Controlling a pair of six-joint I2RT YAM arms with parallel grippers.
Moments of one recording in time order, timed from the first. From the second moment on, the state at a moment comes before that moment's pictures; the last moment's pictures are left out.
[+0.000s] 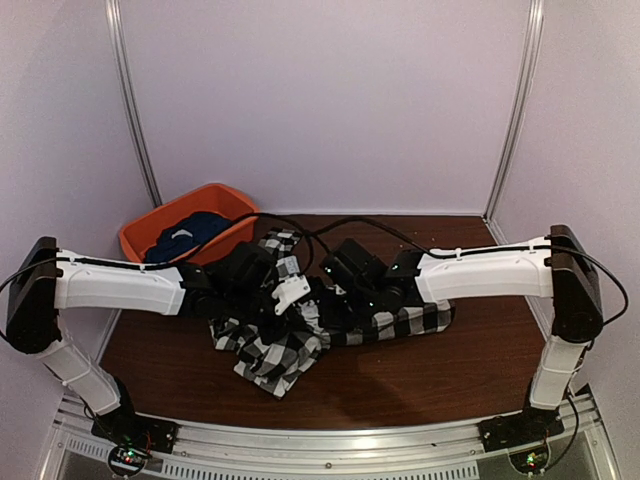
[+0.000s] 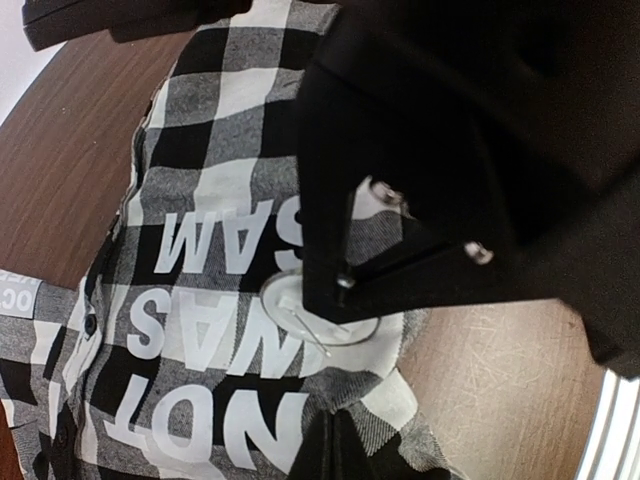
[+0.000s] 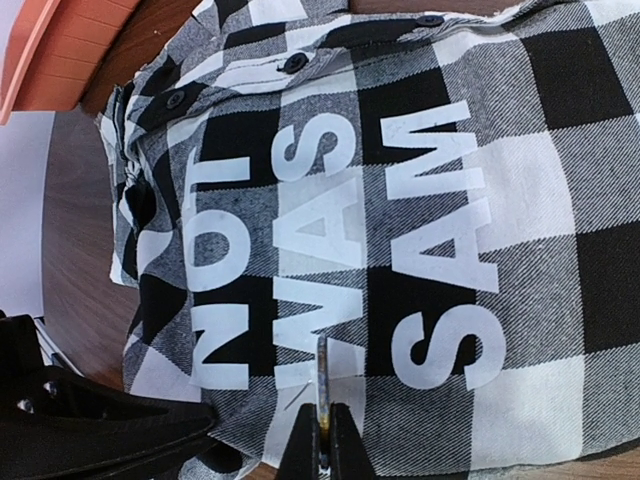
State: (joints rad) left arm -0.94 1.56 0.94 -0.19 0.19 0.23; right arm 1.04 1.83 1.34 -0.45 0.03 0.97
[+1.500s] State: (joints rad) left arm -0.94 1.56 0.94 -0.19 0.10 0.21; right arm 1.07 1.83 1.36 -0.46 -0.10 0.86
